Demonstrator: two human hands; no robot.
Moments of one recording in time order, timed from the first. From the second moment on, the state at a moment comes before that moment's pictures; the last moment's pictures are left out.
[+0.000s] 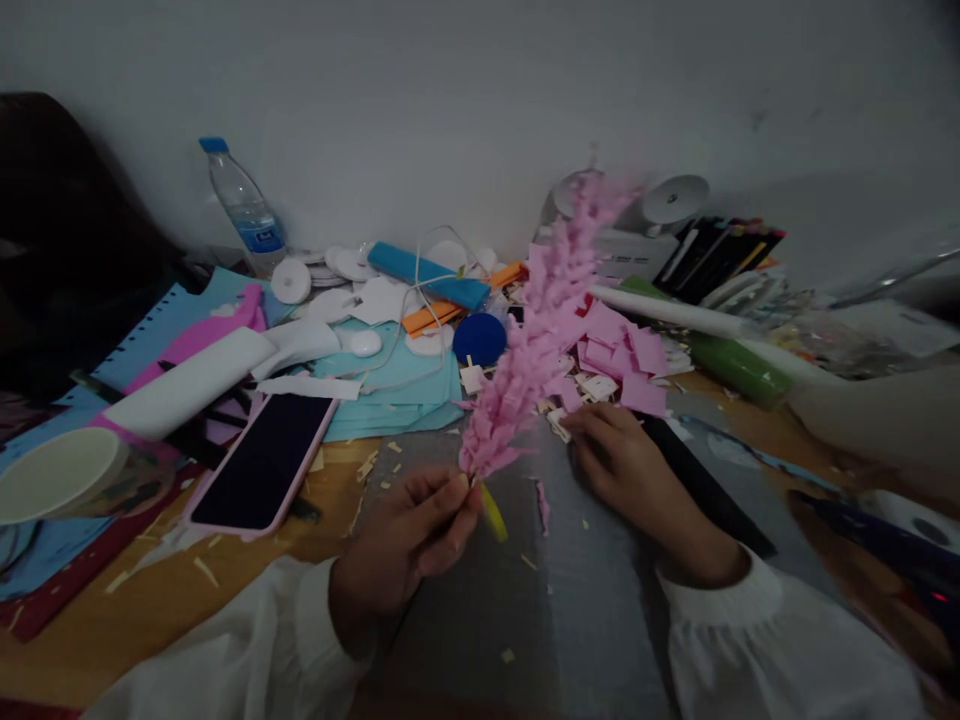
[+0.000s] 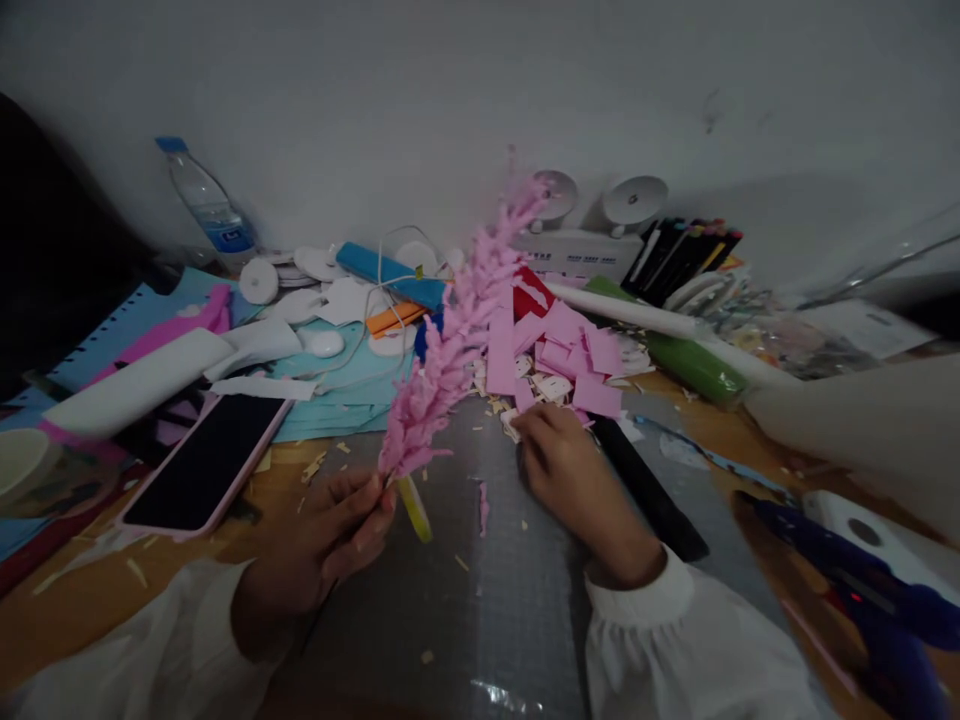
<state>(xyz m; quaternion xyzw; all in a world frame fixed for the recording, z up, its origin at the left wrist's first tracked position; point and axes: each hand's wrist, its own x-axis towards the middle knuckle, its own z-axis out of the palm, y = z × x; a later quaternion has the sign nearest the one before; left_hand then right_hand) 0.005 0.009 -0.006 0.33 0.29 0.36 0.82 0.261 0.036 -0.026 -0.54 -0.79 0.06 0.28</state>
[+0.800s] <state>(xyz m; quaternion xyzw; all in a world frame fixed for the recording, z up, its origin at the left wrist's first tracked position) -0.001 0.007 -0.004 0.26 0.19 0.36 0.88 0.273 0.037 -0.028 -0.58 -0.76 -0.07 0.29</state>
